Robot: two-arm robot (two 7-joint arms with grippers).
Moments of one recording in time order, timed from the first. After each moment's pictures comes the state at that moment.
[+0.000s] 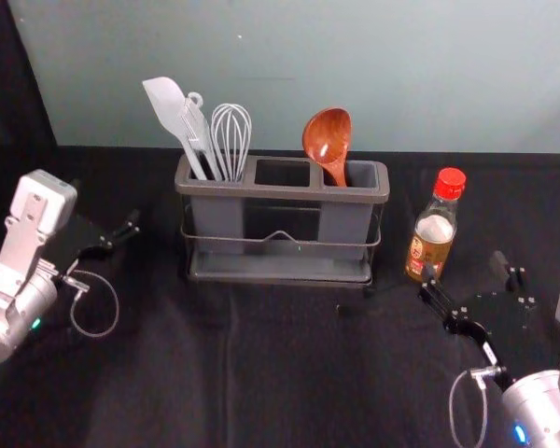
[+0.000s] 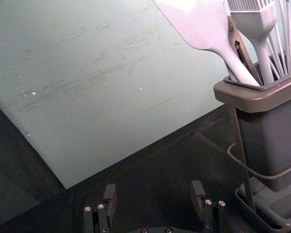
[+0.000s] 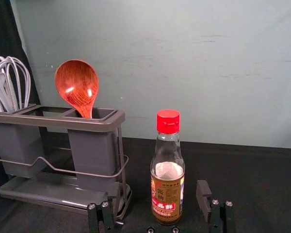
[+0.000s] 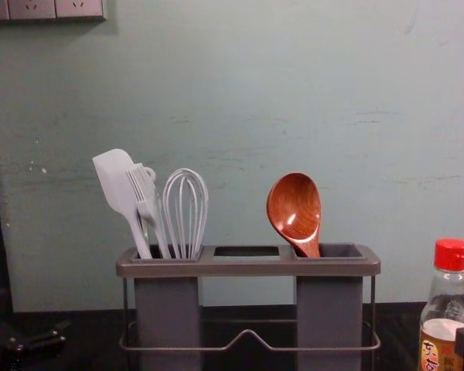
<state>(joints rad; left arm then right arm) -0.20 0.60 0.45 -1.41 -0.25 -0.12 0.03 -0.30 0.17 -0.10 -1.82 0.09 -0.10 0.06</state>
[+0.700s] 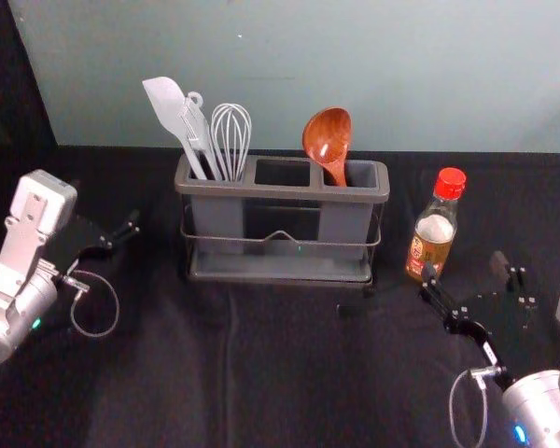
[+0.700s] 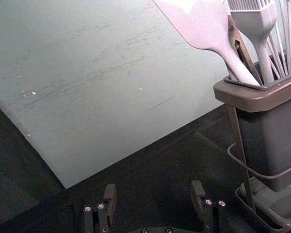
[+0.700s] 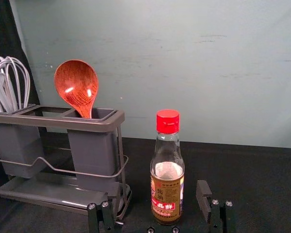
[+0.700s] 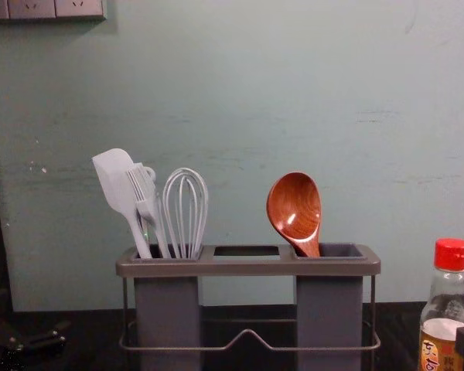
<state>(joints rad) -0.20 0.60 0.45 -1.41 -0.25 -0.12 0.03 -0.30 0.17 -0.10 -1.82 0.09 -0.10 0.06</state>
